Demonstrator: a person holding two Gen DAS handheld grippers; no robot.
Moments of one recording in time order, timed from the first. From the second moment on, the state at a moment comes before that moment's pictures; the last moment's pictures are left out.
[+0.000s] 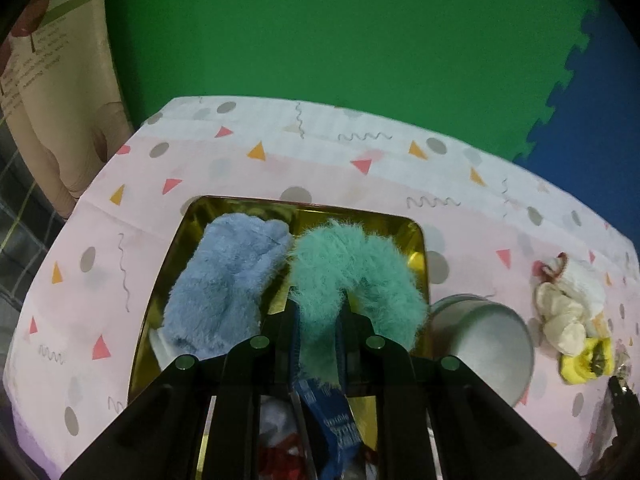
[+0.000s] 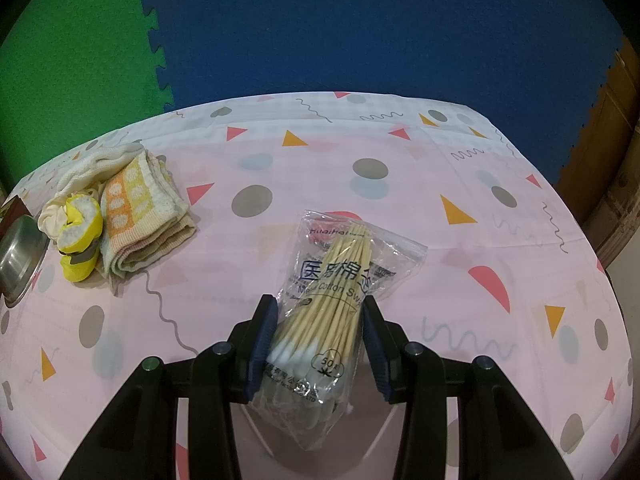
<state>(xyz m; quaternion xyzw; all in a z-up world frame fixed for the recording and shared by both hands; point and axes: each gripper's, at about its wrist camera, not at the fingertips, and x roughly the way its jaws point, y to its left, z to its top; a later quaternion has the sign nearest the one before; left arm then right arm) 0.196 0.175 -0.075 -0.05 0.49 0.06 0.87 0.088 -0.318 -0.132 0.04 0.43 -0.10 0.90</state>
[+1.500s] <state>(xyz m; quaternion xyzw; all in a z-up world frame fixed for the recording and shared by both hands) 0.170 0.162 -0.061 0.00 0.47 0.05 0.88 0.087 -0.318 -0.132 0.04 0.43 -0.10 0.90</state>
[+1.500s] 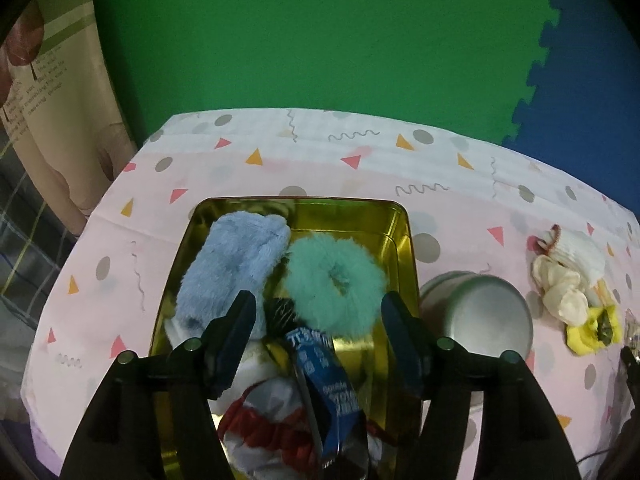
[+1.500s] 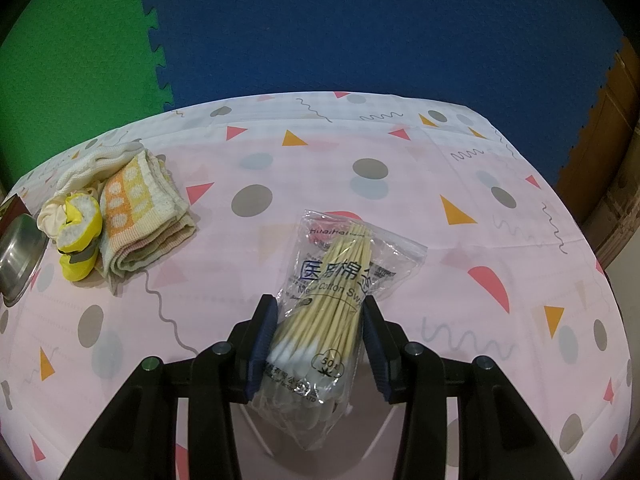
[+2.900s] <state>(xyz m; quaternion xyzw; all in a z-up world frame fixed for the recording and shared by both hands) 0.042 0.201 -0.052 -0.01 0.37 0.14 0.92 0.077 -0.300 -0.120 0.03 0.43 -0.10 0.90</state>
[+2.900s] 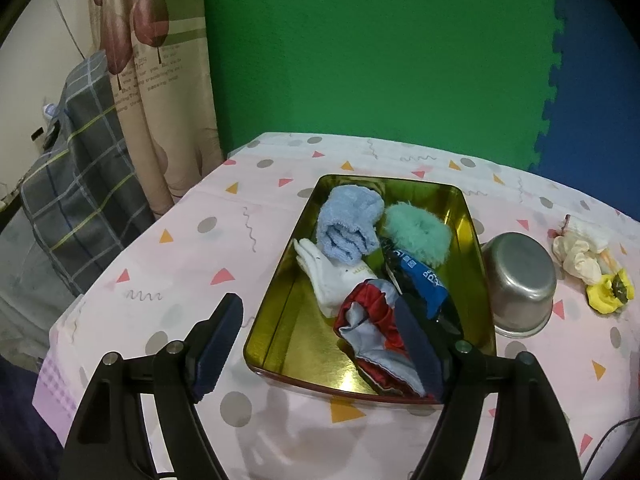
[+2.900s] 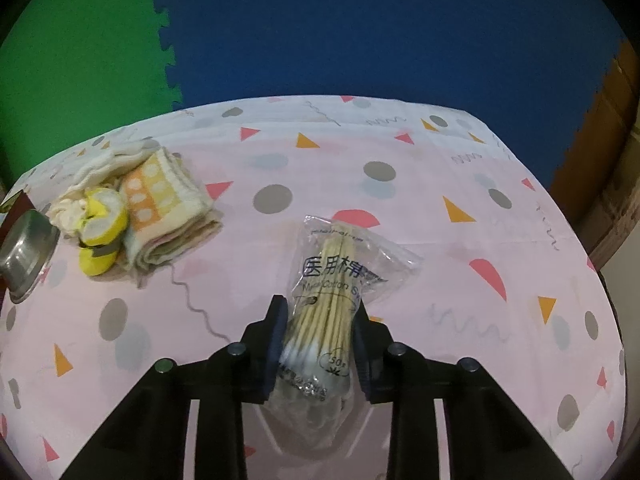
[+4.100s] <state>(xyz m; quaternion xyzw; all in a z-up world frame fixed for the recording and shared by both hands) 0.037 0.253 -0.050 -0.07 0.38 0.20 0.90 0.078 -0.082 -0.044 -0.03 0.39 0.12 0.91</state>
